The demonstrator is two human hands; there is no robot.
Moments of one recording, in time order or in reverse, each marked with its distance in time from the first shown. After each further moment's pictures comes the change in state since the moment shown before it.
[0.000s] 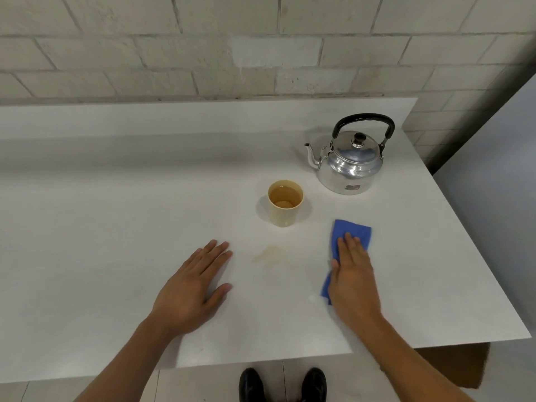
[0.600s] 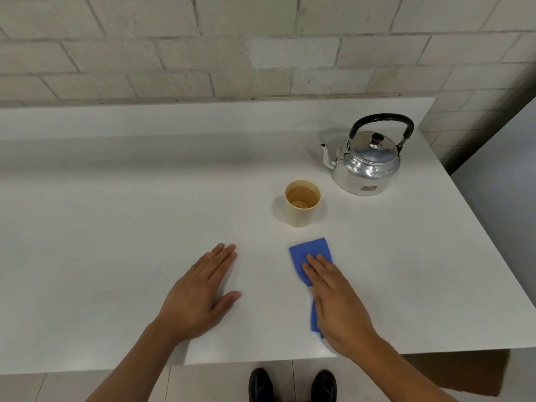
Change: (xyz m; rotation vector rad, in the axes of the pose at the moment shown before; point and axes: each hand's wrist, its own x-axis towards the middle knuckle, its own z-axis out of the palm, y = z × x) left_hand -0.019 -0.010 -0.006 0.031 -0.018 -0.012; right_hand -0.038 -0.035 0.014 -0.002 -0.226 -0.378
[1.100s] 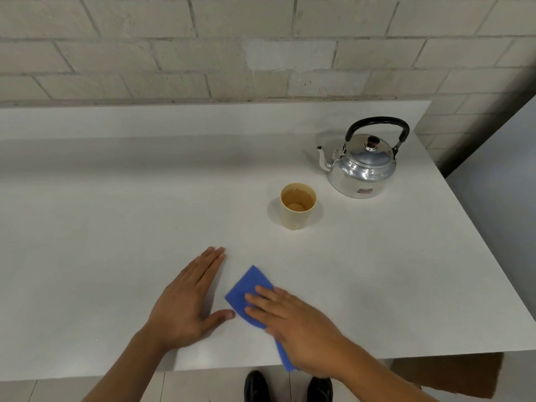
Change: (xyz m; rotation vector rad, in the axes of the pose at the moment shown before) left_hand -0.009 -0.003 -0.006 -0.064 -0.031 -0.031; right_hand 0.006 -0.029 0.024 0.013 -0.321 -0.475
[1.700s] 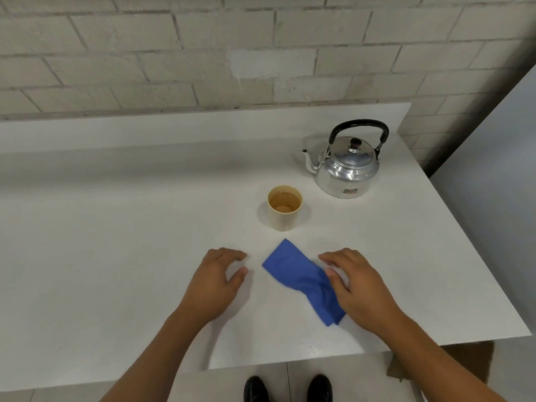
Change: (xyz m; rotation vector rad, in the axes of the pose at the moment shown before) left_hand 0.058 0.067 -0.009 -0.300 0.109 -0.240; right_hand -0.059 0.060 -0.071 0.129 0.498 0.502
